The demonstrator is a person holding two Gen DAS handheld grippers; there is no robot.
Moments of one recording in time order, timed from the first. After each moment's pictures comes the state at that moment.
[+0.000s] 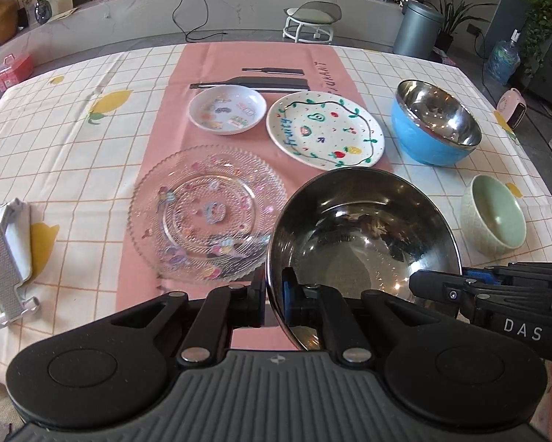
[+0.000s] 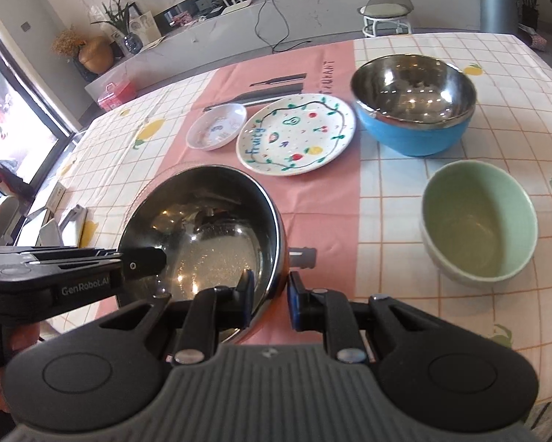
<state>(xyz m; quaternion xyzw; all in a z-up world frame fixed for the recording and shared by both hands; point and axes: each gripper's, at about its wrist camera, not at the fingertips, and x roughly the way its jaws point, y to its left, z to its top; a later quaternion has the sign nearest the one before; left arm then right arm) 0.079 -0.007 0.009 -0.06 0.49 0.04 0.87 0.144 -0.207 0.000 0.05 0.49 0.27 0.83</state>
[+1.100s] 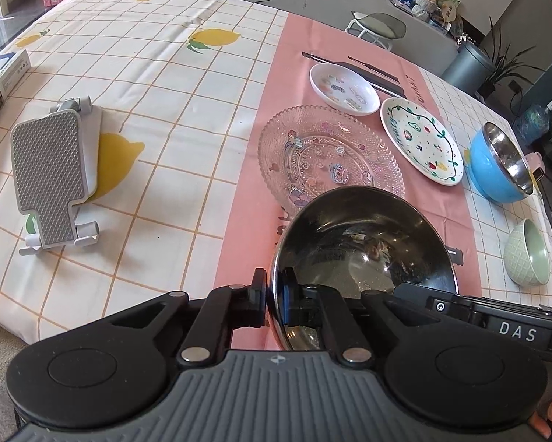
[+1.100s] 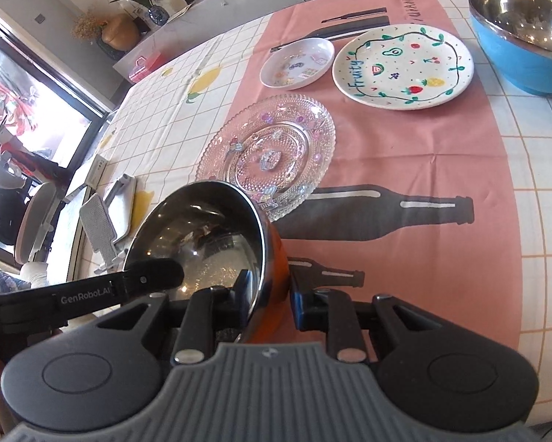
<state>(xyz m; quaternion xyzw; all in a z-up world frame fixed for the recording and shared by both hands) 0.041 0.104 -0.019 -0.20 0.49 0.08 0.84 0.135 -0.119 -0.033 0.10 0.54 0.31 0.77</state>
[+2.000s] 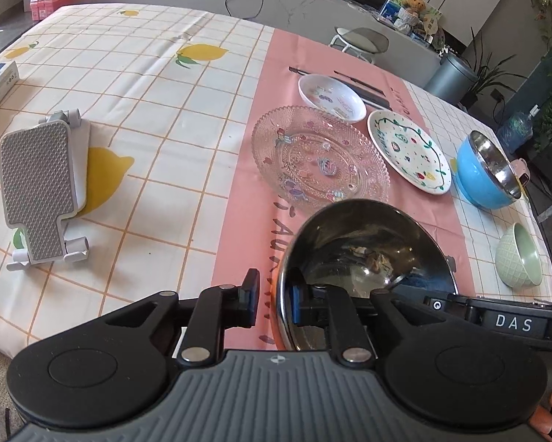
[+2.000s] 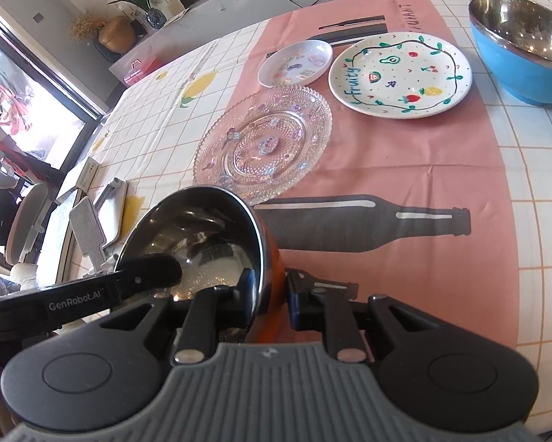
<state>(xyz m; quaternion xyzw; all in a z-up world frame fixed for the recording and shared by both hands) 0.035 0.106 -0.024 -0.20 0.45 0.06 0.87 0.139 -0.119 -0.037 0.09 0.53 0.31 0.78</state>
